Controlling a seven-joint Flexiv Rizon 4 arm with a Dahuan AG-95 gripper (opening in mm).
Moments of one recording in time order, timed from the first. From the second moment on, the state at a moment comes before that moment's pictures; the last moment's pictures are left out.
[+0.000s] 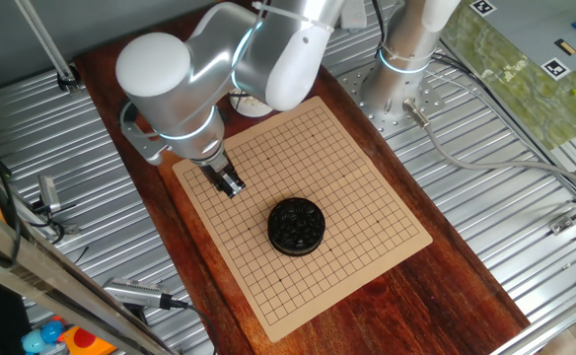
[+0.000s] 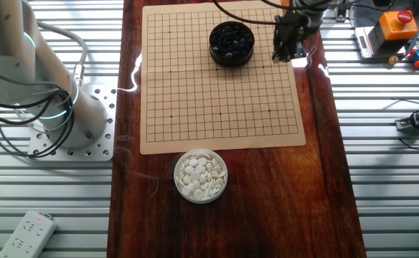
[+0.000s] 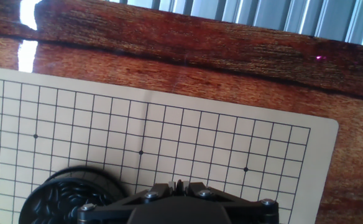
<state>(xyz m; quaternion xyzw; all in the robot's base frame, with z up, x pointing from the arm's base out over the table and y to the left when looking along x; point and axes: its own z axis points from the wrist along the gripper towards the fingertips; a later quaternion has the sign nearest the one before) 0.529 0.123 0.121 0.12 -0.99 -0.02 0.08</state>
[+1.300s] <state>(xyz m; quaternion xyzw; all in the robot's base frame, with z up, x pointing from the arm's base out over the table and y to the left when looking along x) 0.529 0.122 0.120 0.13 -0.99 -0.02 0.08</state>
